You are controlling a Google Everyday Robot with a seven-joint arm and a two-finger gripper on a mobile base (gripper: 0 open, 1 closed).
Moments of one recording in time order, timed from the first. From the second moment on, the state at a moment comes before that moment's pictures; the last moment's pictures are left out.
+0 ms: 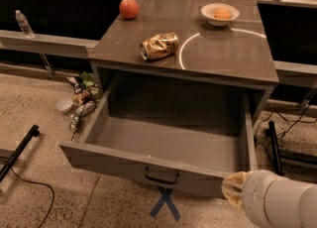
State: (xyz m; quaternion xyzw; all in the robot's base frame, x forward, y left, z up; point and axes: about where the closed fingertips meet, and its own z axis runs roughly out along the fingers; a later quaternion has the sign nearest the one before) arm 0.336 -0.173 0.729 -0.61 0.74 -0.07 0.29
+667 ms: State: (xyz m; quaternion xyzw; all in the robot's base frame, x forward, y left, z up) arm 0.348 -0.157 0.688 -0.59 0.74 -0.08 0.31
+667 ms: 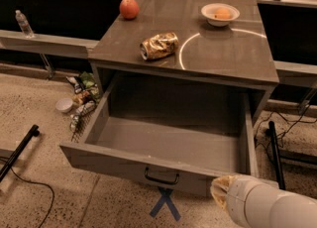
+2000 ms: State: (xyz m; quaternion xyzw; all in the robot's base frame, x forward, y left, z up) arm 0.392 -0.181 0.664 -0.59 0.72 -0.14 0.34
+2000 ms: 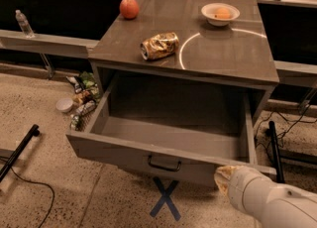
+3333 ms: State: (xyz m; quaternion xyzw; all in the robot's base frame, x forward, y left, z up) arm 0.530 -0.175 0.622 -0.62 0.69 -0.14 0.35
